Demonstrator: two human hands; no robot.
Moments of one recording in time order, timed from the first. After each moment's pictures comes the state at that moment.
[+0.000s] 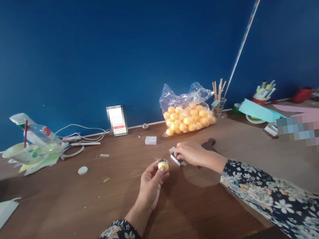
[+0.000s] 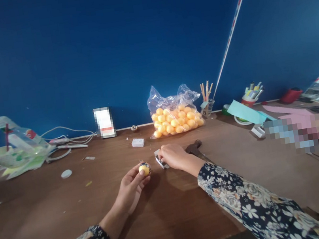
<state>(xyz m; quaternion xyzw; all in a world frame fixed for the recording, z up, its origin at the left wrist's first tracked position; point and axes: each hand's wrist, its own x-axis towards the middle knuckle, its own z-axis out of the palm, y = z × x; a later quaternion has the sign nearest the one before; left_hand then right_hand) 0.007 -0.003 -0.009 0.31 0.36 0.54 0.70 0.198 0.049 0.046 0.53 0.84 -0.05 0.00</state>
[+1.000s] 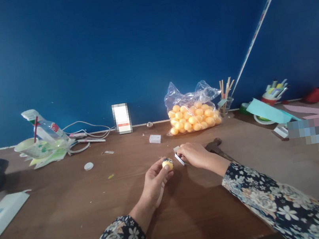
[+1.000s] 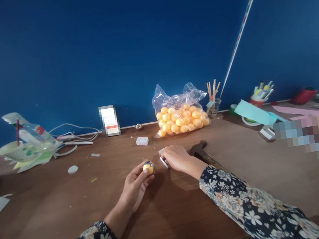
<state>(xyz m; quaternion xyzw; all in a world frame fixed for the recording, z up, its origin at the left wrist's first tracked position) 0.006 -0.005 -0.009 0.31 0.35 0.54 0.70 0.191 0.046 0.039 0.53 0.84 -0.06 -0.03</state>
